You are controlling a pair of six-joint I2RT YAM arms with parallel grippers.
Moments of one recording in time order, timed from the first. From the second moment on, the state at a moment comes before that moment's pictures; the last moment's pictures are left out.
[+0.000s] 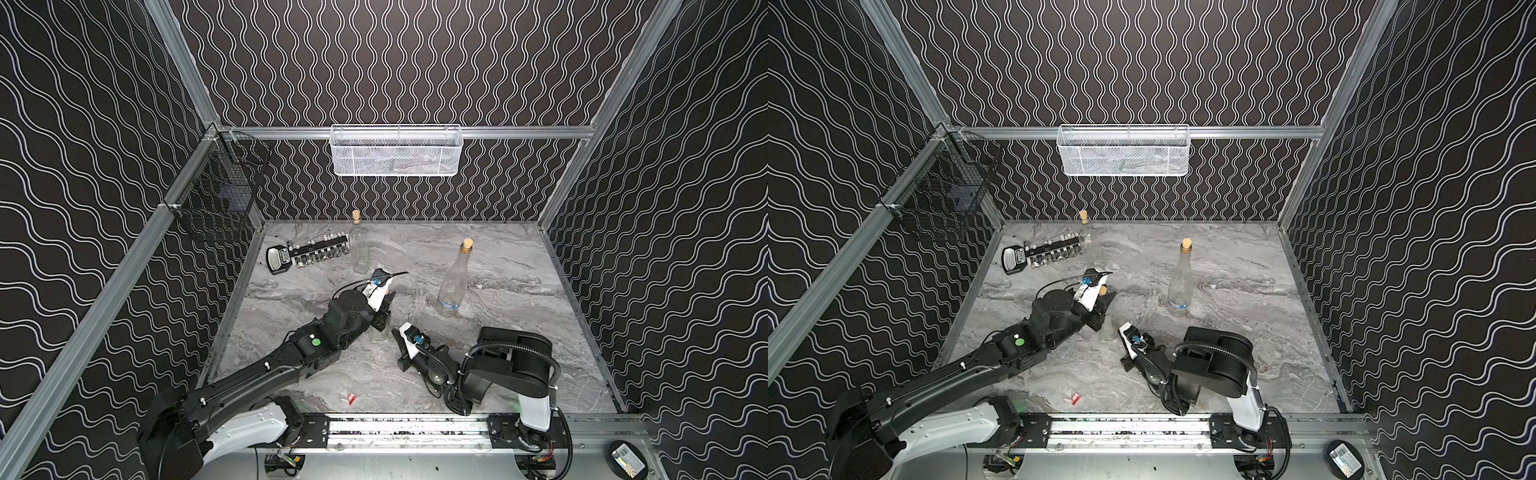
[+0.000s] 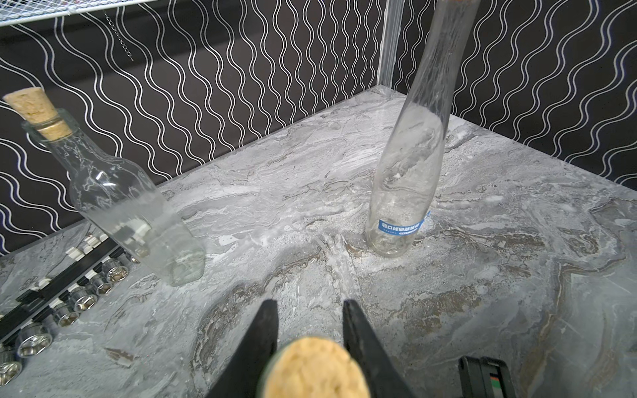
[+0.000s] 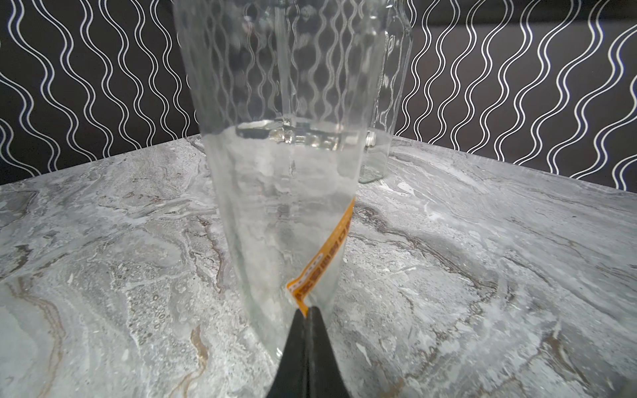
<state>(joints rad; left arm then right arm) -0.86 1.05 0.73 -0.01 -0.25 -0.01 1.16 1.97 0.38 1.50 0.48 0.02</state>
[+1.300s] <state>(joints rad) -0.86 1.02 0.71 -0.01 -0.16 0.04 1.16 1.95 0.37 1.50 0.52 0.00</state>
